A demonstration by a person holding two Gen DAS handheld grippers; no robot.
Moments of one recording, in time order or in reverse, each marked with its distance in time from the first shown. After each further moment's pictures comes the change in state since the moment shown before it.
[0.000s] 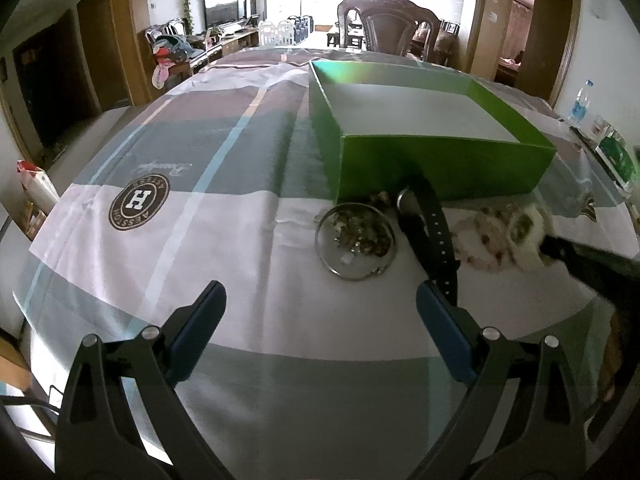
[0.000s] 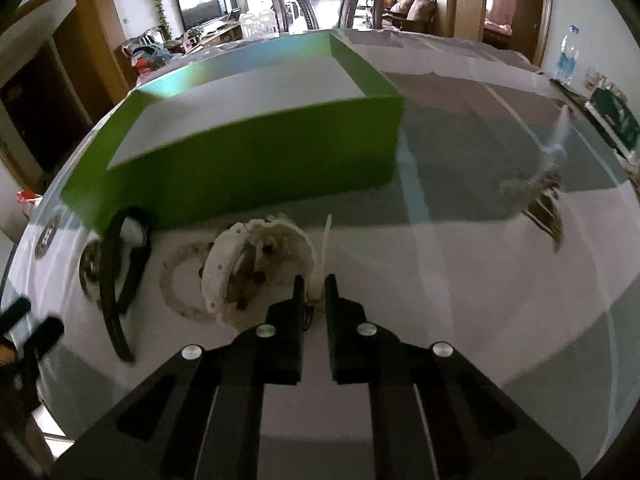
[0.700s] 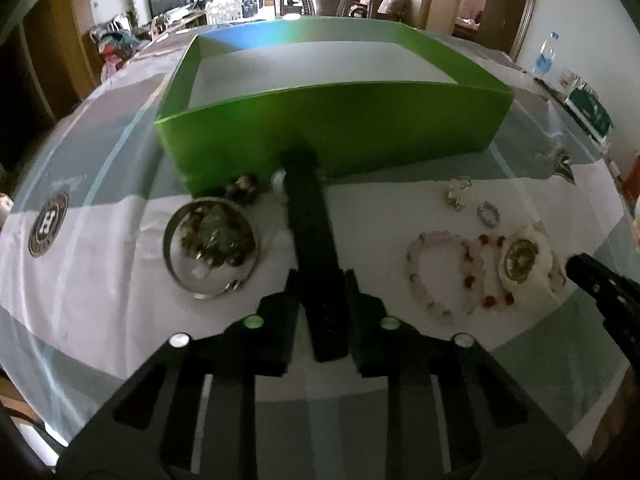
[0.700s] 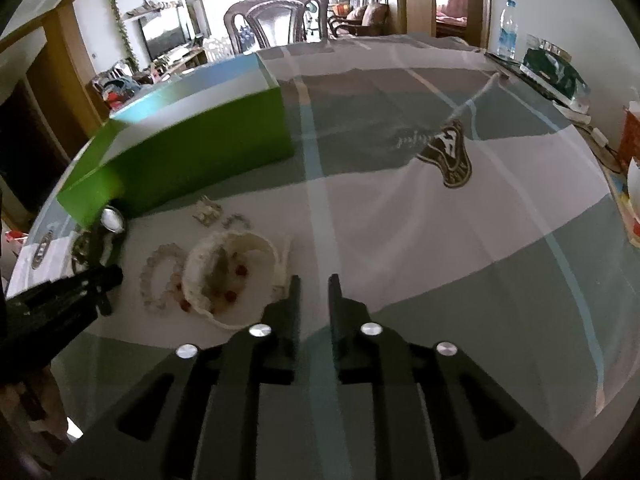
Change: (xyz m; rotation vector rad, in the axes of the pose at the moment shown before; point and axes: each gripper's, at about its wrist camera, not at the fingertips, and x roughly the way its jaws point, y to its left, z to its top) left arm 0.051 -0.069 0.007 0.116 0.117 -0.127; right arm -0.037 -0.044 -0.031 0.118 -0.060 -0.045
